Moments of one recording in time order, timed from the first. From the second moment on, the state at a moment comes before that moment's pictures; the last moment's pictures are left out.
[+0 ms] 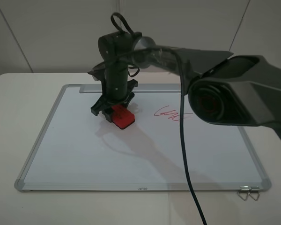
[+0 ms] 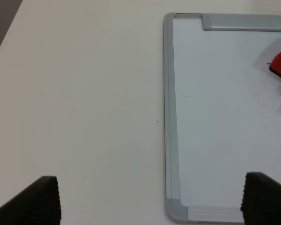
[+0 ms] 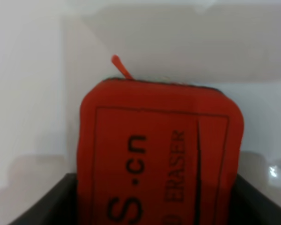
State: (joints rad) left arm 0.02 -0.01 -0.49 0.00 1.07 0.00; right arm 0.72 2.65 -2.36 -0.02 1.24 -0.10
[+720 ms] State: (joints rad) left arm 0.02 -0.01 -0.49 0.00 1.07 0.00; right arm 0.70 2.69 -2.43 -0.02 1.21 -0.08
